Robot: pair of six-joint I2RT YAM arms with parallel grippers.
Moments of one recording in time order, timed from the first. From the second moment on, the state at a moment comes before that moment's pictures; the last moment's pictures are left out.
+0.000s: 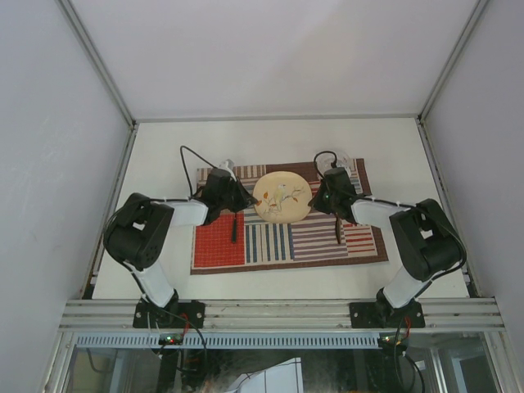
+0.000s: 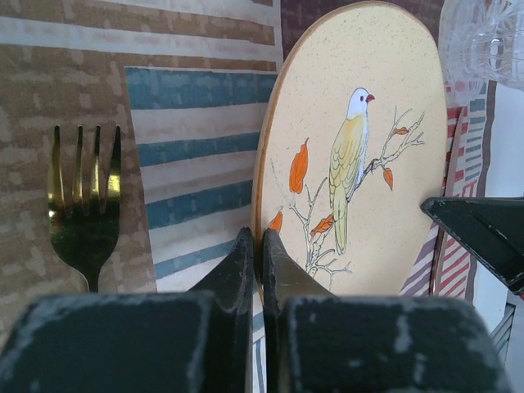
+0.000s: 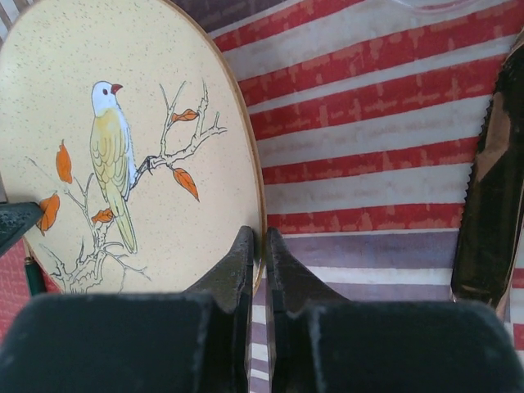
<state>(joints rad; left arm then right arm) -0.45 1.76 0.79 0.32 0.19 -0.79 0.41 1.65 0.78 0.05 -0.01 0.70</state>
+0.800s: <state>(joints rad) -0.54 1.63 0.63 0.34 0.12 -0.83 0.48 1.52 0.68 -0.02 0.03 0.70</state>
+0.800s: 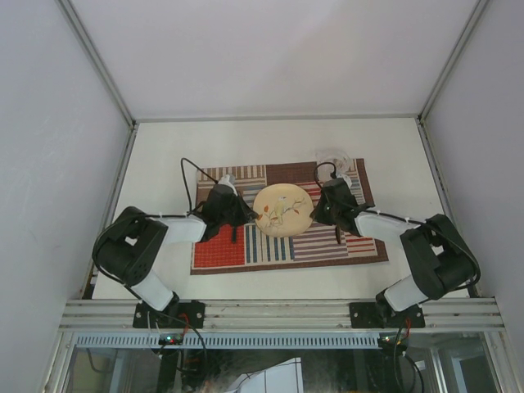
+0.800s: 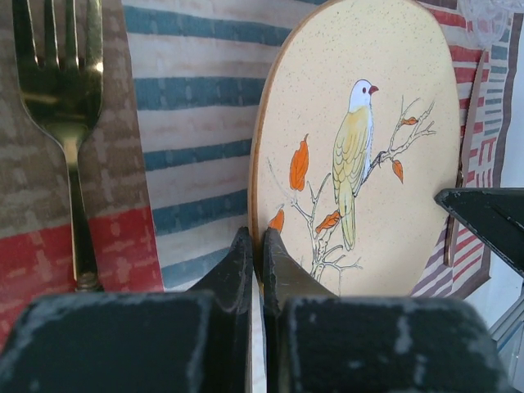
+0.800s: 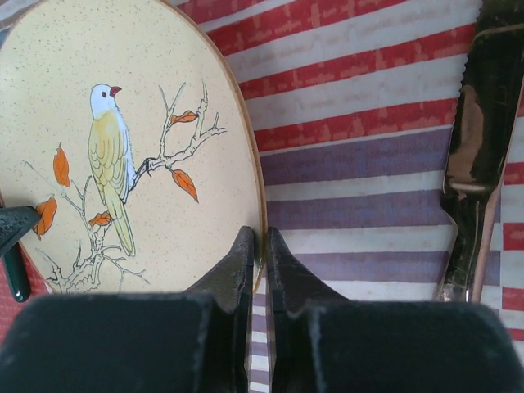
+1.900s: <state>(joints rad) -0.60 1.54 0.53 0.35 0.07 -0.86 0.57 1.43 0.62 -0.07 0.11 0.74</state>
